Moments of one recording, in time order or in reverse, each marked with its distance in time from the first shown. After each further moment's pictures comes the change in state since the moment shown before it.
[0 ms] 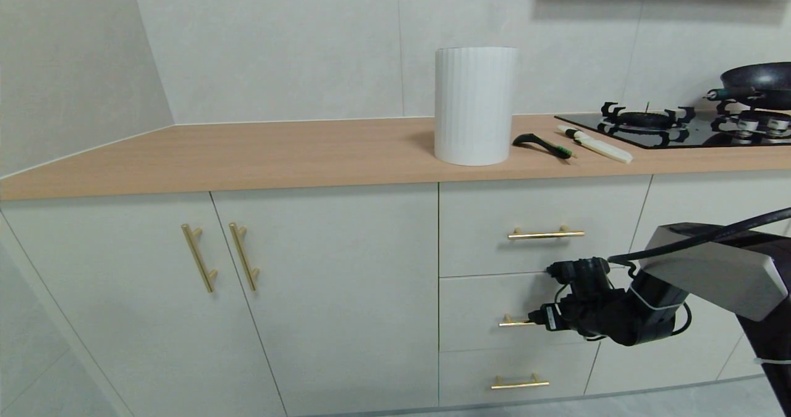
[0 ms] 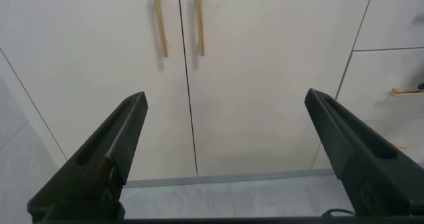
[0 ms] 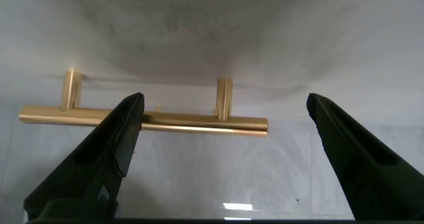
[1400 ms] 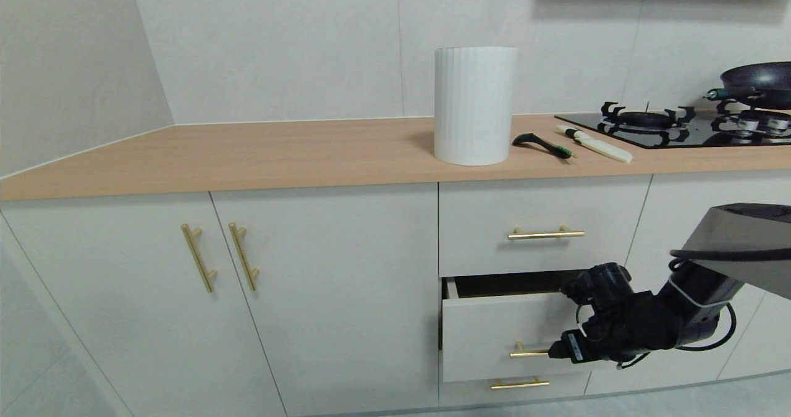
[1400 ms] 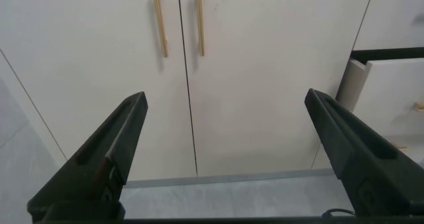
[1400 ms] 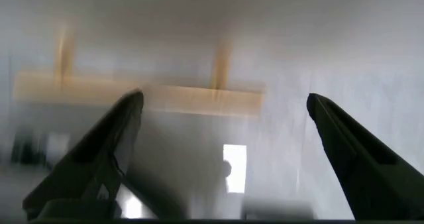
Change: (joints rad) left arm 0.000 0.000 0.000 0.000 0.000 0.000; right arm 0.026 -0.248 0.211 0.314 0.035 -0.001
